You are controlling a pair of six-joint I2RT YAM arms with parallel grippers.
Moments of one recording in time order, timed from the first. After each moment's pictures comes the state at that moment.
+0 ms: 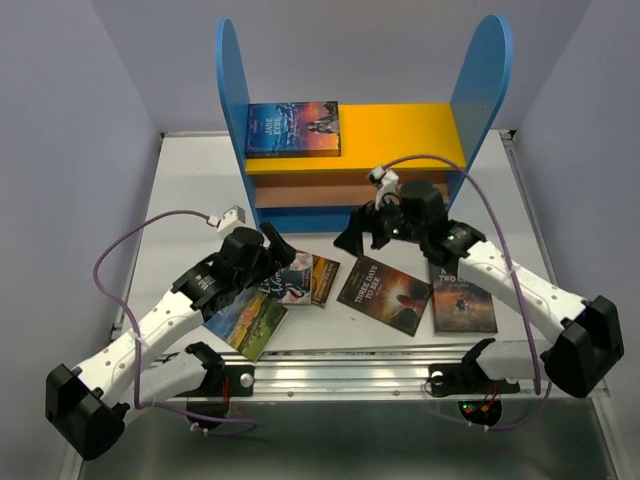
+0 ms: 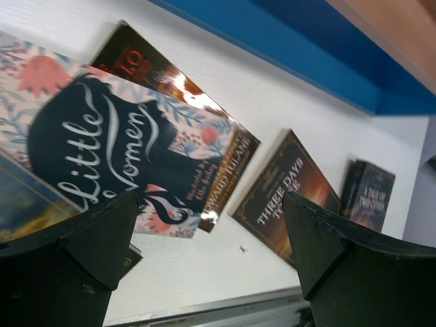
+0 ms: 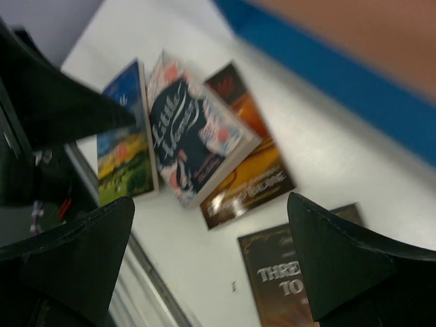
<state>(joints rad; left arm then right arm) -0.68 0.88 0.71 -0.50 -0.27 -1.01 0.62 1.25 1.04 -0.17 -0.37 0.29</state>
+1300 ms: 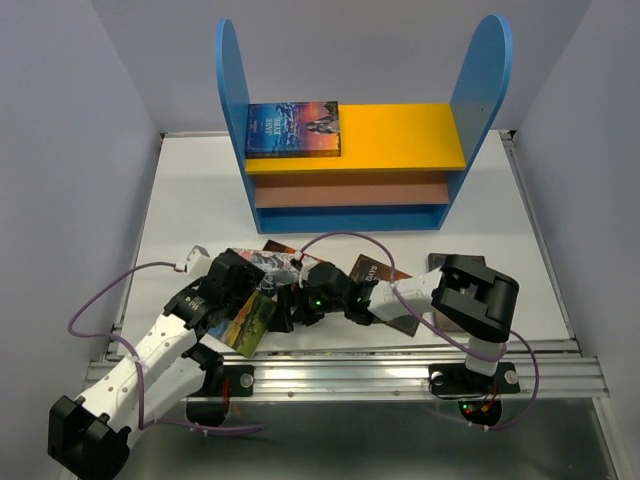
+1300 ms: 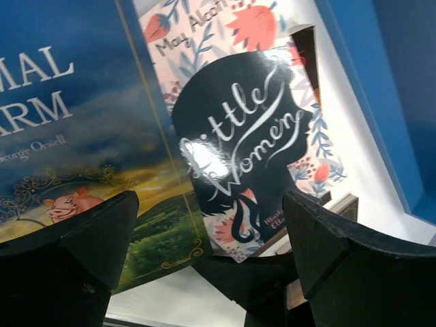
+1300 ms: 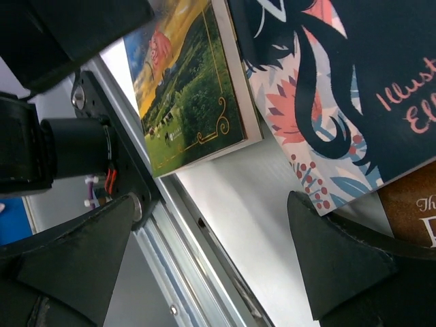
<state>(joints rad) -0.52 0.73 0.49 -0.65 -0.34 -1.35 1.13 1.82 0.87 0.40 -0.22 0.82</state>
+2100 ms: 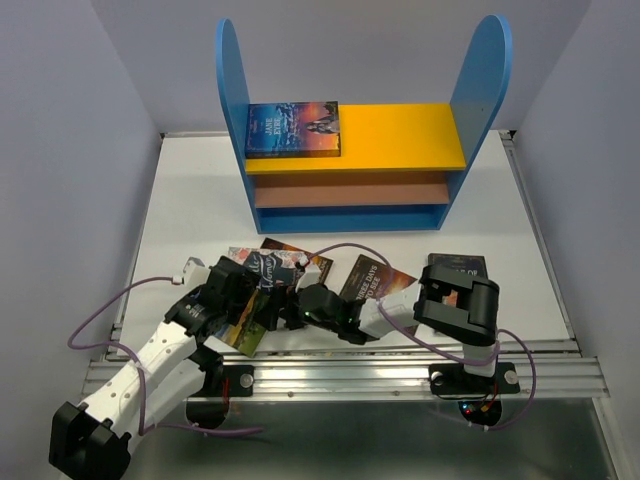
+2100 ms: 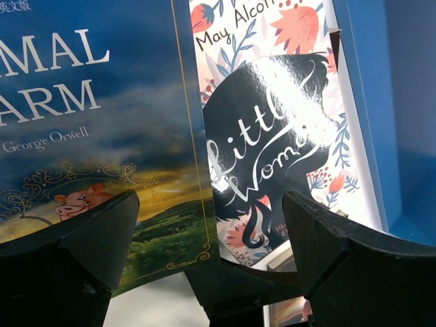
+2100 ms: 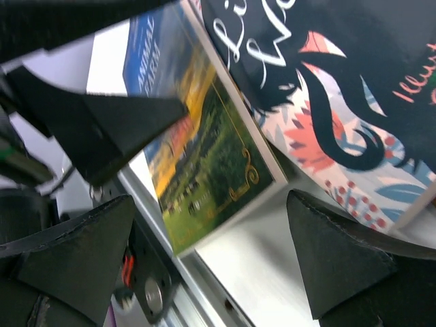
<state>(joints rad) -0.50 0.68 0.39 -0.61 -0.34 -1.46 1.25 1.90 0.85 0.64 0.18 1.00</state>
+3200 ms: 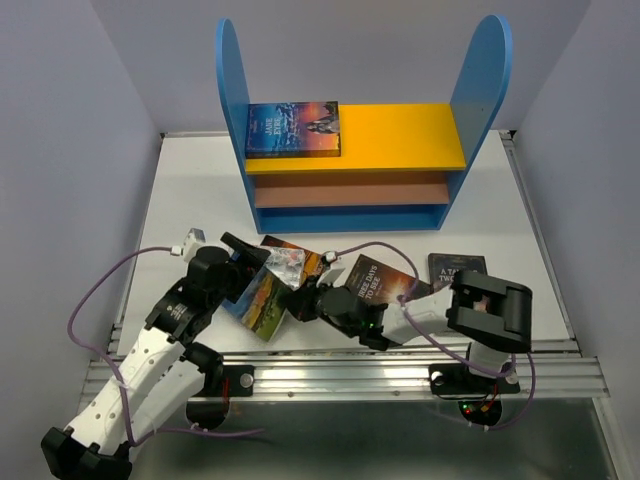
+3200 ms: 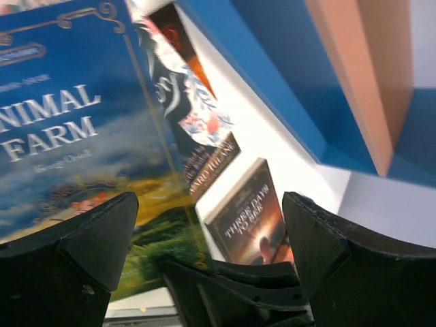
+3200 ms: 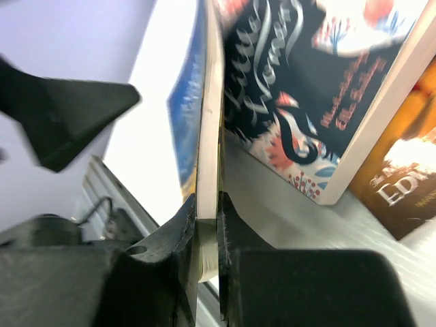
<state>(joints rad) -0.48 0.61 0.56 -0.57 -0.21 -1.24 1.27 1.76 0.71 0.78 0.41 0.94</state>
